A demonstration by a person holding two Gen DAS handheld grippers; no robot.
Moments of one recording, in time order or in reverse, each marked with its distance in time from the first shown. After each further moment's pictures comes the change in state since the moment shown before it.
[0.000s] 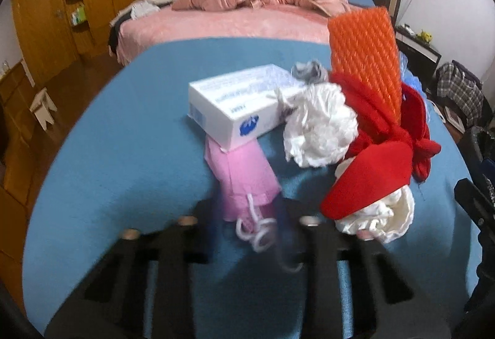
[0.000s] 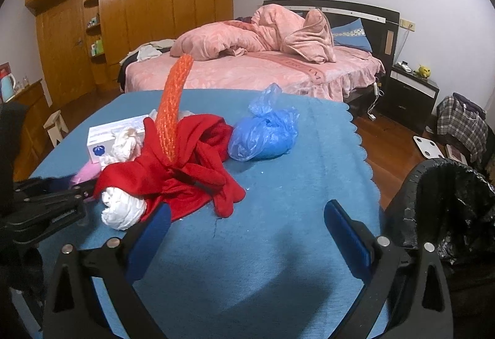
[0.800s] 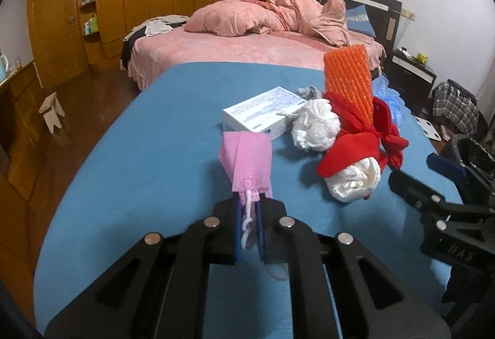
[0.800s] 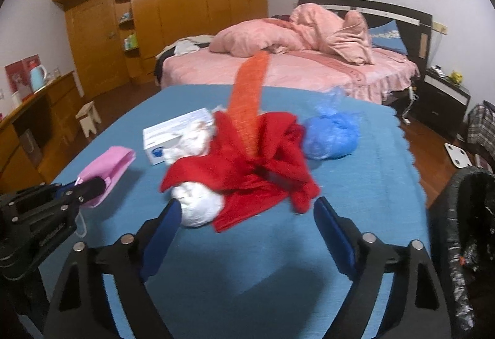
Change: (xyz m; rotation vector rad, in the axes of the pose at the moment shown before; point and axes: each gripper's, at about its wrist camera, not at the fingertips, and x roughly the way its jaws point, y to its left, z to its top) left arm -0.068 0.019 -0.035 -0.036 -0.139 0.011; right arm -0.007 0.058 -0.003 -0.059 0.025 0.177
